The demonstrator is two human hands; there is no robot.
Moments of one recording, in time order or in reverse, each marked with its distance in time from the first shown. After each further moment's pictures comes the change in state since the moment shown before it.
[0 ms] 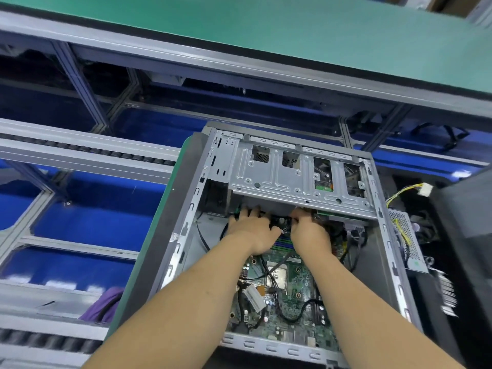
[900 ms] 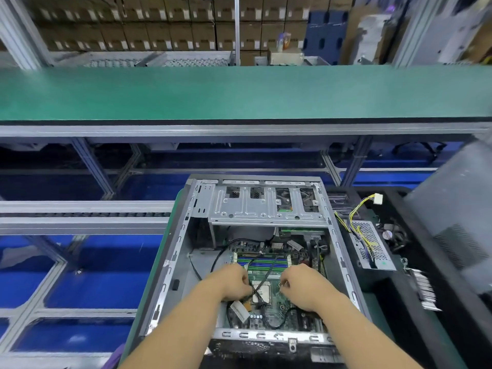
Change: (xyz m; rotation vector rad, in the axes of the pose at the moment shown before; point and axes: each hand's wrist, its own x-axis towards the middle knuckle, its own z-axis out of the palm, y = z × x) left_hand -0.083 0.007 -0.005 0.027 -0.096 0.027; right_hand -0.098 0.044 -0.043 -0.072 -0.229 -0.329
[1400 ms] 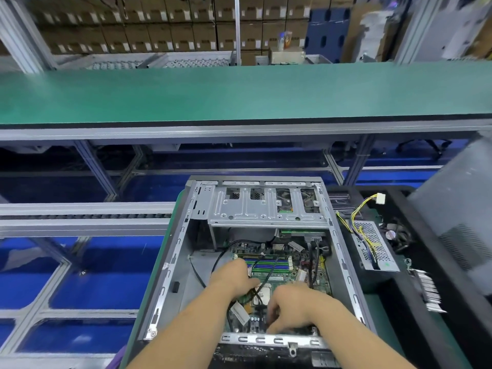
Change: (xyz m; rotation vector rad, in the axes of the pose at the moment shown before) left_hand 0.021 0.007 0.009 -0.050 0.172 -0.133; right_hand -0.005 -0.015 0.003 0.027 -0.316 -0.247
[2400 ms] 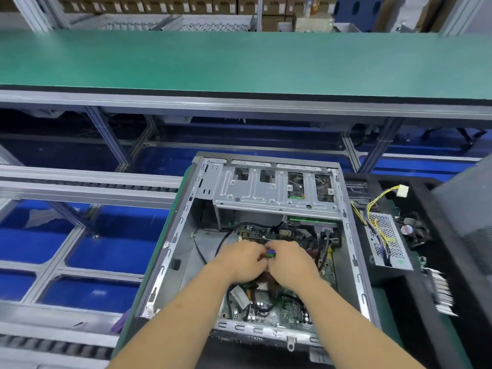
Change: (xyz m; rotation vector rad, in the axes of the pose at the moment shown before) left_hand -0.008 0.008 -0.014 0.068 -0.001 0.338; right_hand 0.037 -0.004 -0.012 0.135 0.497 0.211
